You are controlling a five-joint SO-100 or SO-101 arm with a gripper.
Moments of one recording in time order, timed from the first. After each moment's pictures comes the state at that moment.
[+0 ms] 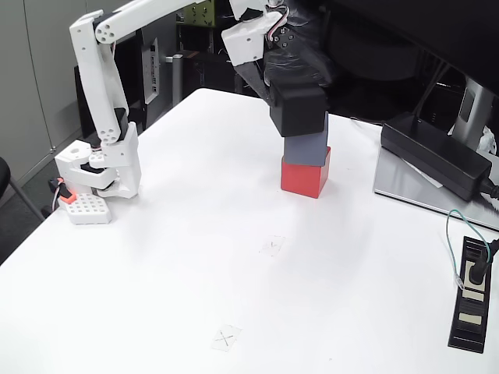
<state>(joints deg) -26.0 102.6 78.7 90.6 -12.0</state>
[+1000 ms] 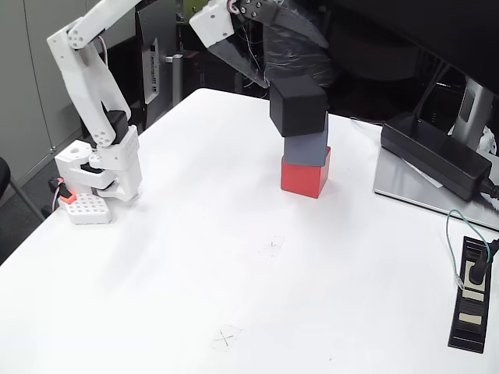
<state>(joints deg) -12.2 117.8 78.5 90.6 -12.0</state>
